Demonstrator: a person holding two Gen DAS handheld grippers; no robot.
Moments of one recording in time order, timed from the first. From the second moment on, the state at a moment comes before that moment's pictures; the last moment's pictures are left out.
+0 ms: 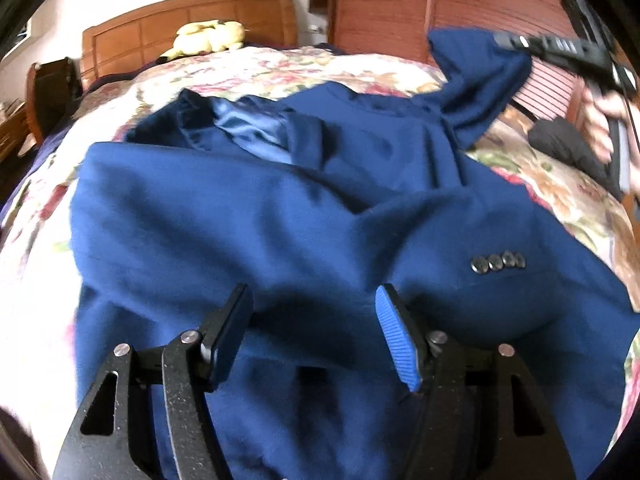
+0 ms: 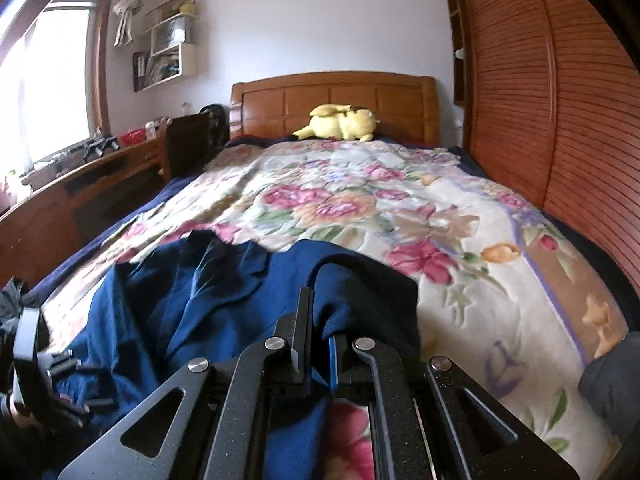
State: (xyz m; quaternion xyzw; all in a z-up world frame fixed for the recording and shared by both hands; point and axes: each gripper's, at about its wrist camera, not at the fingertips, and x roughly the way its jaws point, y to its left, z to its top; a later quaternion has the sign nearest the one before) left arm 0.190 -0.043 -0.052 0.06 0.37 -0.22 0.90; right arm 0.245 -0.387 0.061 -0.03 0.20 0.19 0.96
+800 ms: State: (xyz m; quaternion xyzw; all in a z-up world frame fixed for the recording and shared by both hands) left arm 0.094 0.014 0.048 0.06 0.28 -0.17 0.94; right arm 0.183 -0.326 0.069 -0.08 0.23 0.24 0.94
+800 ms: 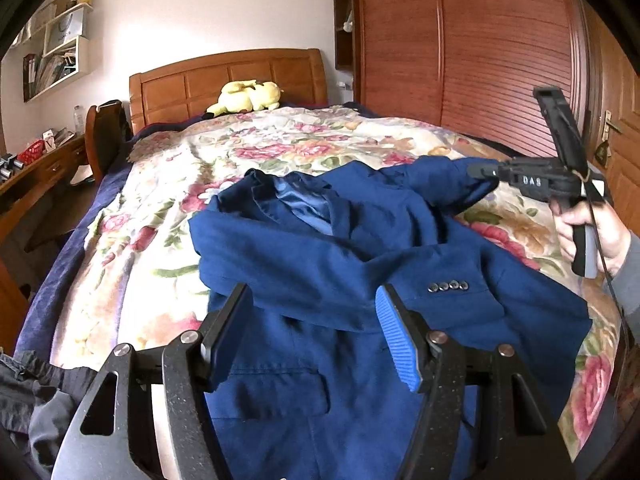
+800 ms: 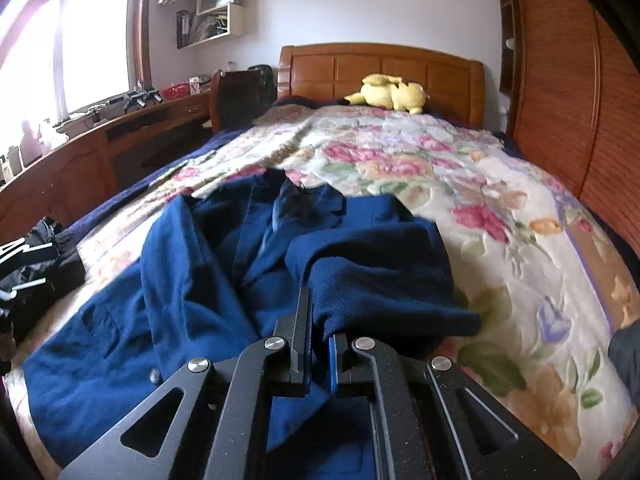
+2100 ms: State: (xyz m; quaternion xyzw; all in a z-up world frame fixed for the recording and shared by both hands) left arm 0.088 0.055 0.061 0.05 0.26 -0.14 0.95; right arm 0.184 -0.249 0.026 -0.08 0.34 0.21 0.91
